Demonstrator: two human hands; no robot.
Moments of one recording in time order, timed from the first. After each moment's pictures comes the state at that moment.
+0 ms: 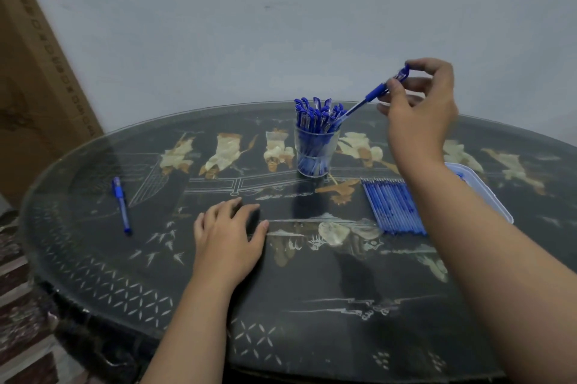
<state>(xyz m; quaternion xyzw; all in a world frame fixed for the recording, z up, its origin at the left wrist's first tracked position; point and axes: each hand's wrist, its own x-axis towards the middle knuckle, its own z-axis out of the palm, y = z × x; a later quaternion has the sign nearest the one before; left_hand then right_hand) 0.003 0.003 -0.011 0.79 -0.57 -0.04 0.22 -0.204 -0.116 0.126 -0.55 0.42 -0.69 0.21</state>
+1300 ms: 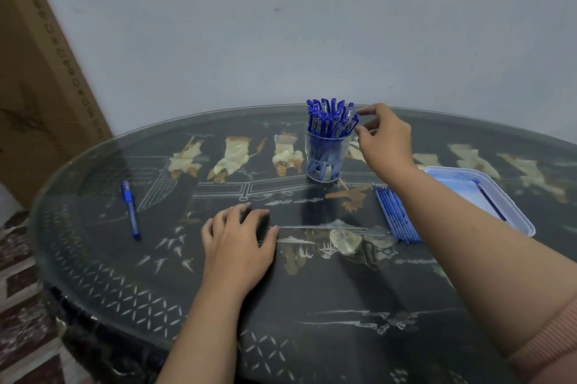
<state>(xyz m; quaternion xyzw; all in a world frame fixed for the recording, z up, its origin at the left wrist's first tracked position) 0.002 0.001 -0.011 0.79 -0.56 -0.03 0.23 -0.181 -0.165 0.083 -0.69 0.54 -0.46 0.17</state>
